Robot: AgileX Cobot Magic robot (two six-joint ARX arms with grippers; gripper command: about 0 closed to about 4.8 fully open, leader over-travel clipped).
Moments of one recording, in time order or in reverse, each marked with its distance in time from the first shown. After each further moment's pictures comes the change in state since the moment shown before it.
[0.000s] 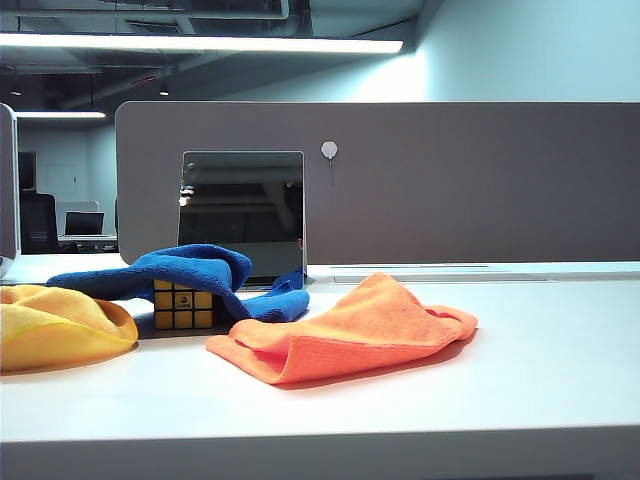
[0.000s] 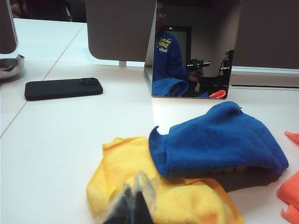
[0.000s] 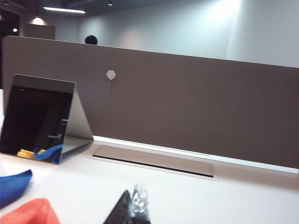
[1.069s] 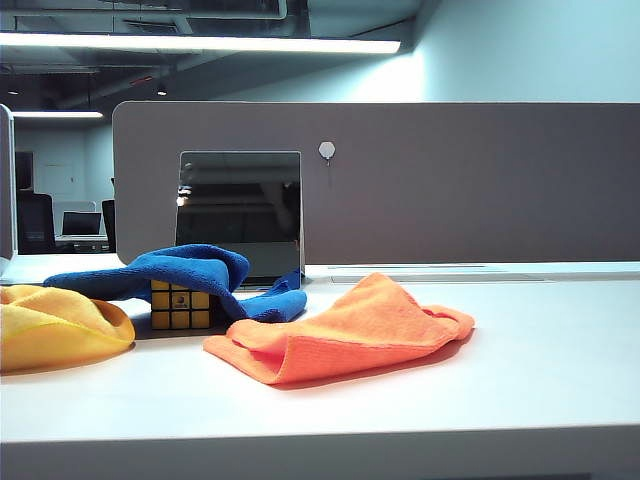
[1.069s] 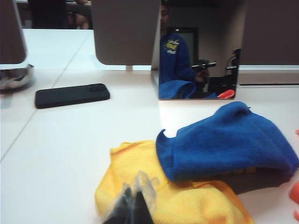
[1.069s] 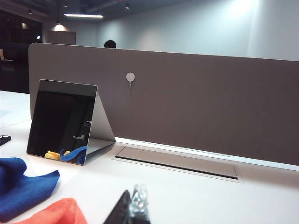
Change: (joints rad) left arm -0.025 0.000 0.000 0.011 -0.051 0.050; right arm 0.000 0.000 0.000 0.003 -0.079 0.062
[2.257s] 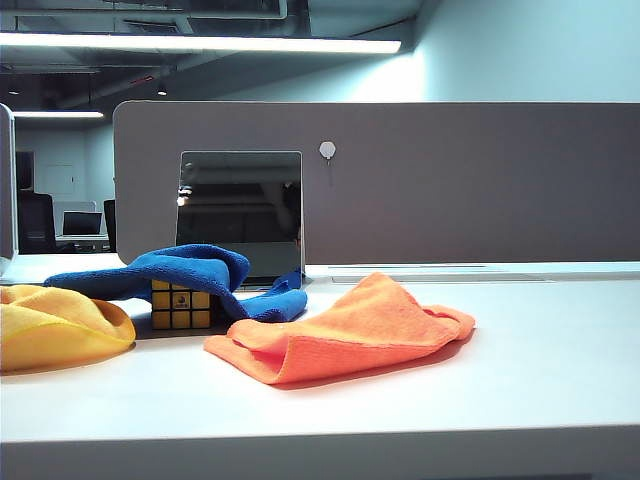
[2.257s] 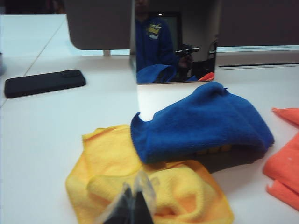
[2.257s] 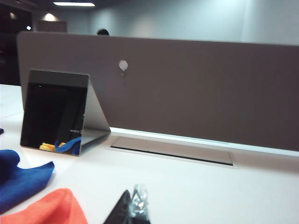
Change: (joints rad) left arm -0.156 0.000 0.000 -0.053 -0.078 0.011; right arm 0.000 0.000 0.000 -0.047 0.030 0.000
